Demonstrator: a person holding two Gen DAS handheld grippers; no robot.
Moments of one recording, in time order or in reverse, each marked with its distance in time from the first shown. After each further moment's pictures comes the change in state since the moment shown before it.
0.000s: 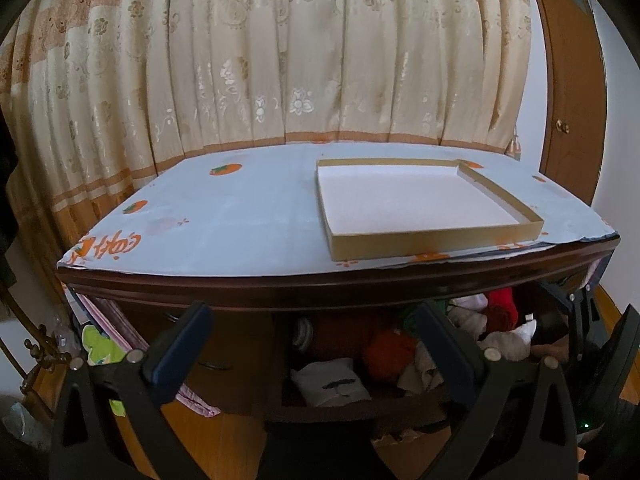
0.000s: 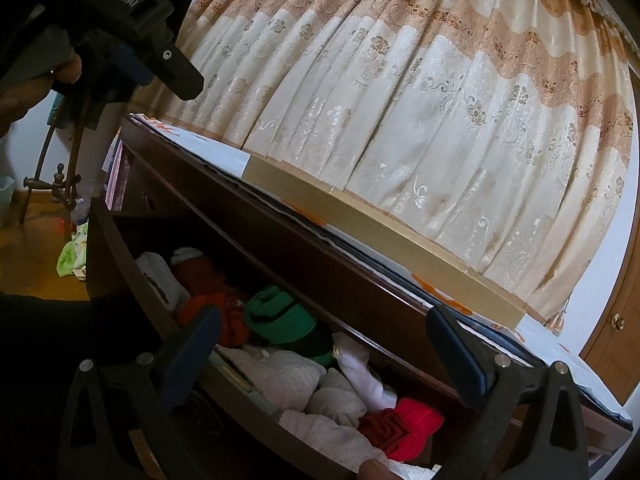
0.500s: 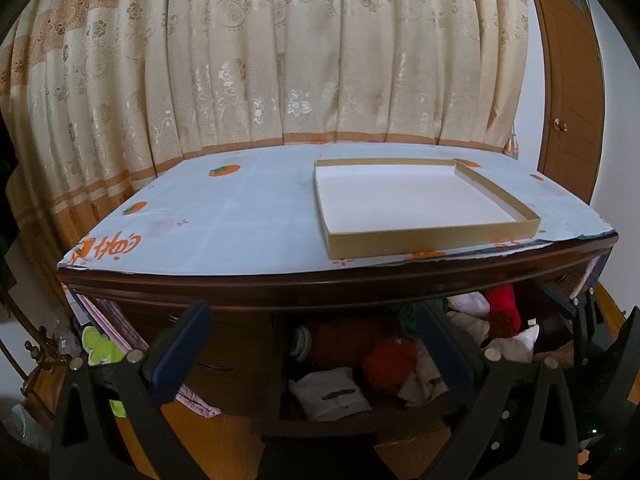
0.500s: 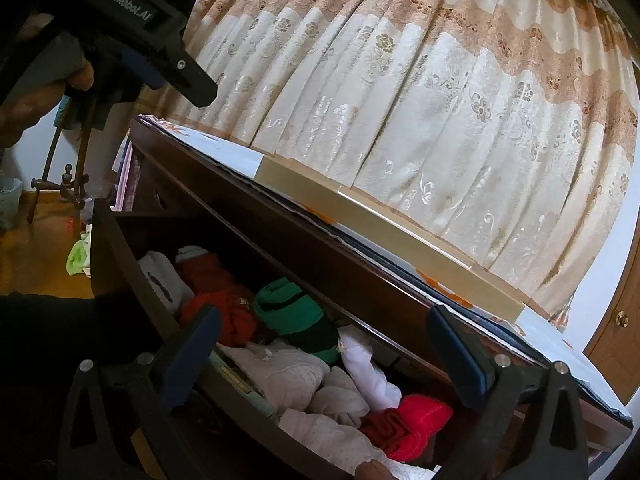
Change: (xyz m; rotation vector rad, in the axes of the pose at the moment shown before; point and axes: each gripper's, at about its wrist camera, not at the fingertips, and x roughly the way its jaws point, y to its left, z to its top) left arm -0.002 -0.001 0.000 0.002 -0.003 -0.002; right arm -0.010 -0.004 0.005 0.006 0.020 0.035
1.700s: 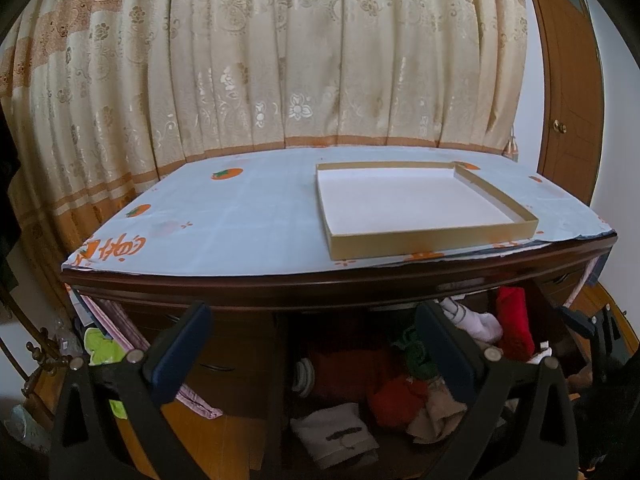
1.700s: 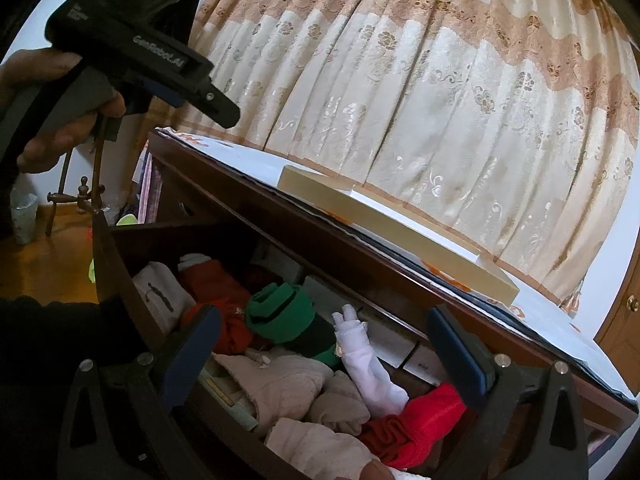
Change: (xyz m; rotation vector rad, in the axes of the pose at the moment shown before) left arm -0.004 0.001 0.000 0.003 -0.009 0.003; right arm -0.032 -0.001 0.004 0.038 0.017 0.068
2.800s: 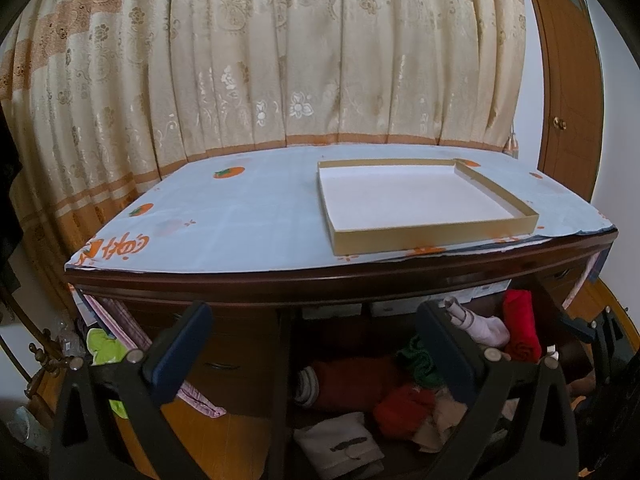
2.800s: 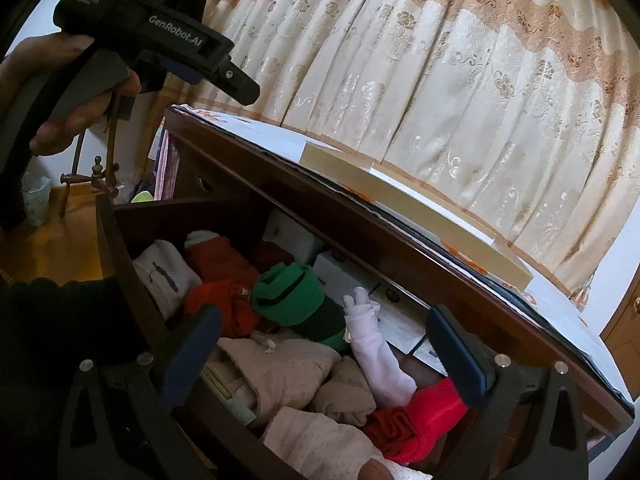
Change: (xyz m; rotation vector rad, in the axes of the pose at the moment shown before) left arm -0.008 0.005 -0.001 0.005 0.000 0.000; right arm 0.001 0.000 0.002 -0.018 0.096 0.064
